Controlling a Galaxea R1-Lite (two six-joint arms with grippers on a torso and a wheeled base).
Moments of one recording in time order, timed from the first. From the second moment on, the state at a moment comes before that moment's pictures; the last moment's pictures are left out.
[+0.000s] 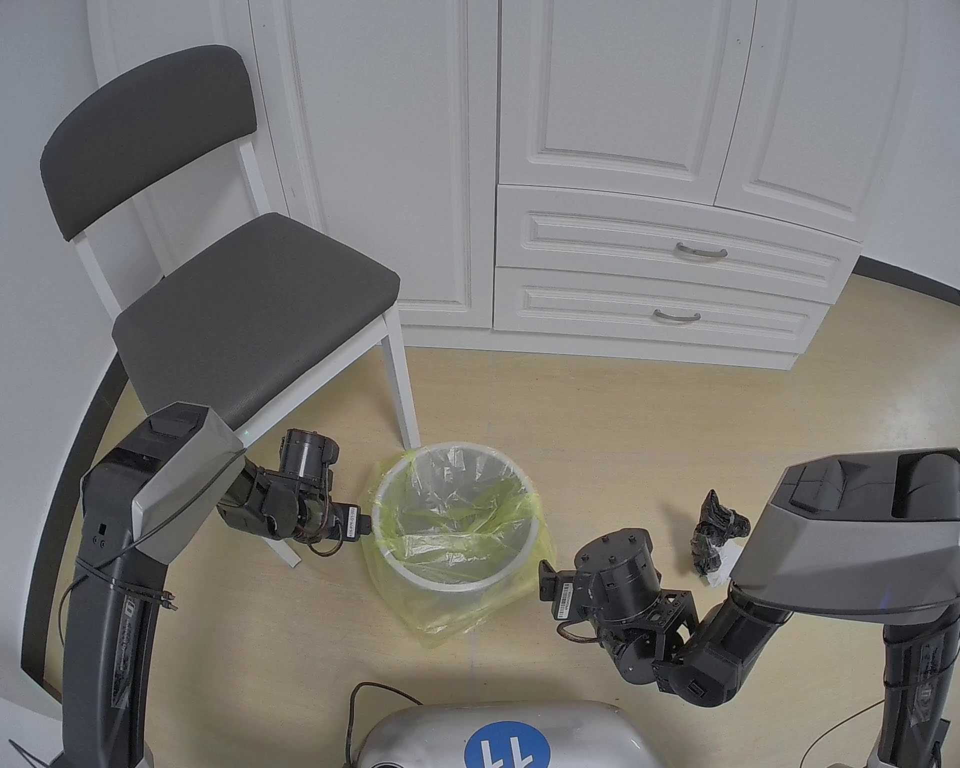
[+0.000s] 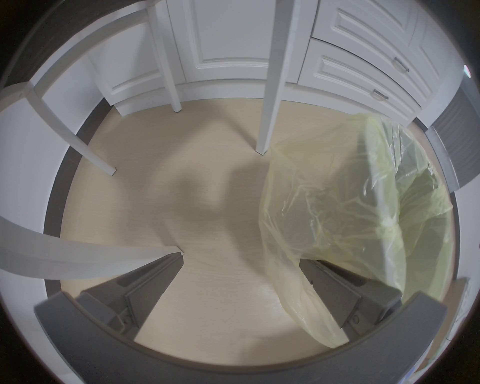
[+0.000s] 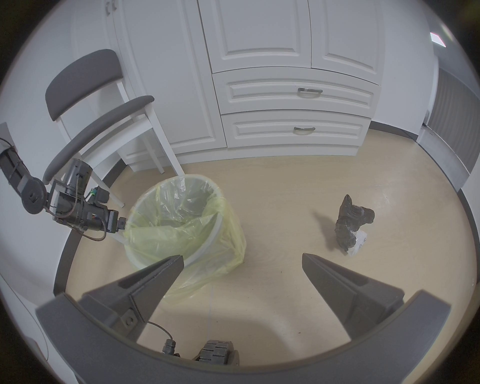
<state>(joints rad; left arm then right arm) -0.20 2.61 -1.49 -0.29 0.07 -0.07 0.76 2.29 -0.74 -1.00 -0.60 0.48</state>
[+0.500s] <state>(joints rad) -0.13 2.54 -1.39 -0.27 0.08 0.13 0.76 2.29 -0.73 -1.01 -0.60 0.47</state>
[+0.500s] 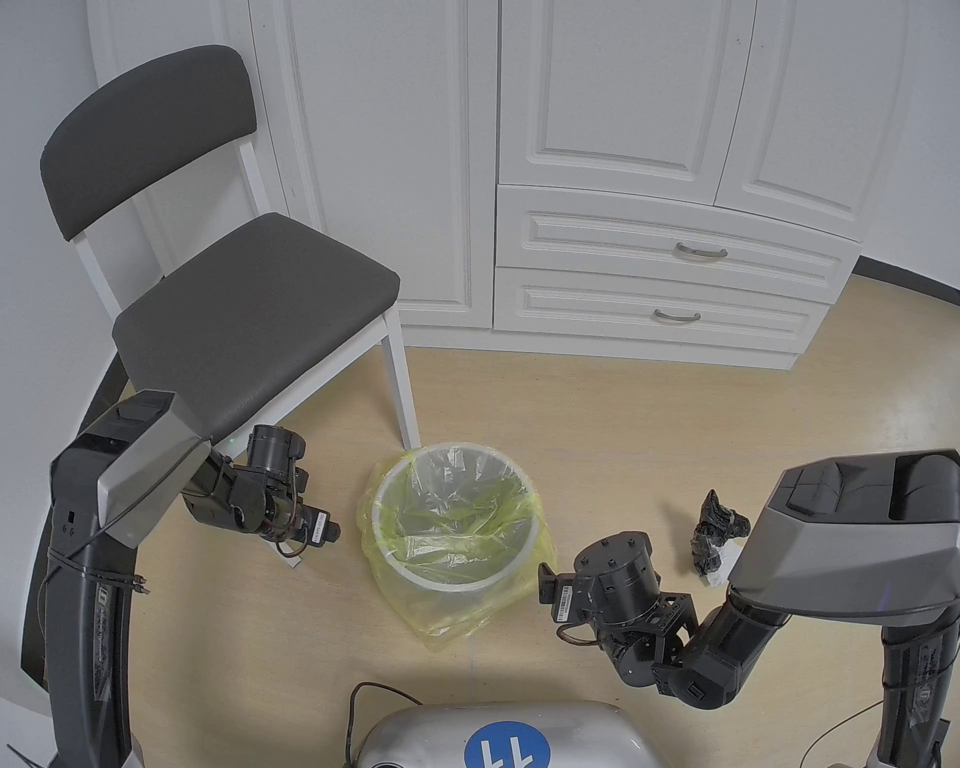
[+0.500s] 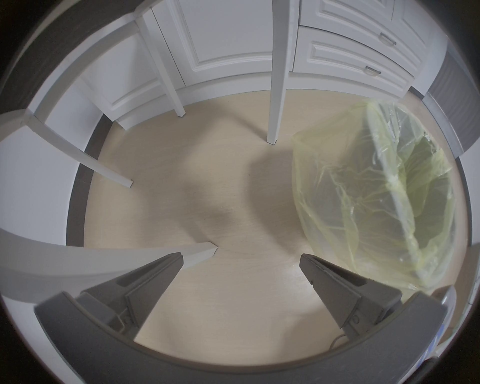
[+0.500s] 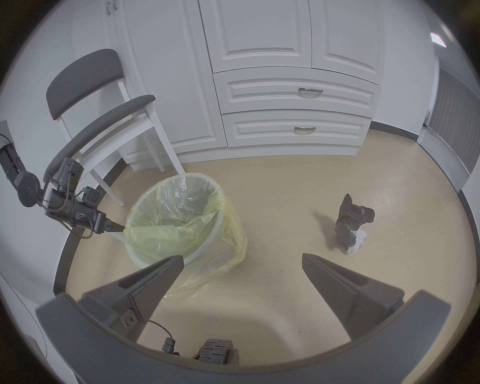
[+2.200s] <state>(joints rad) -0.14 2.36 -1.23 -0.36 0.05 0.15 0.79 2.77 -1.94 -0.09 -0.57 -0.02</state>
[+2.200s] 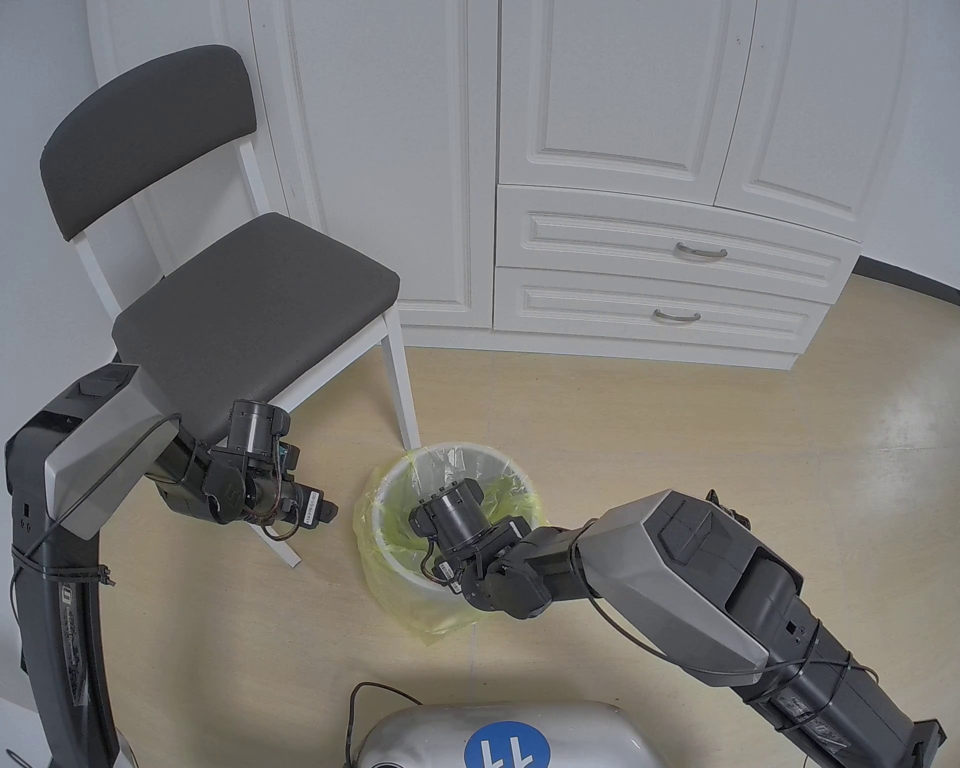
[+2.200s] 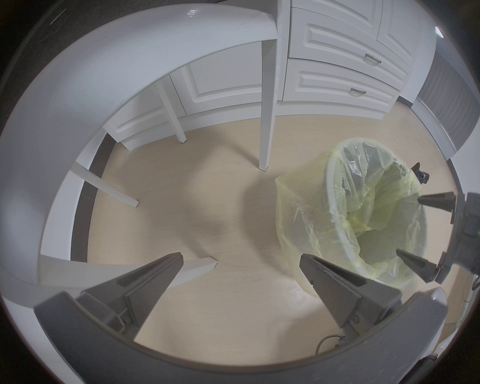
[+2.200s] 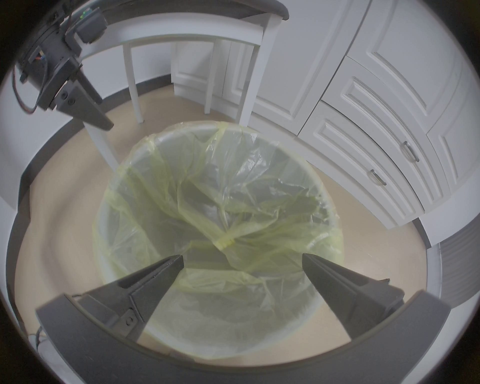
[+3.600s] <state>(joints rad) -0.14 2.35 -1.23 -0.36 0.05 0.15 0.74 2.73 -1.99 0.14 -0.65 0.00</state>
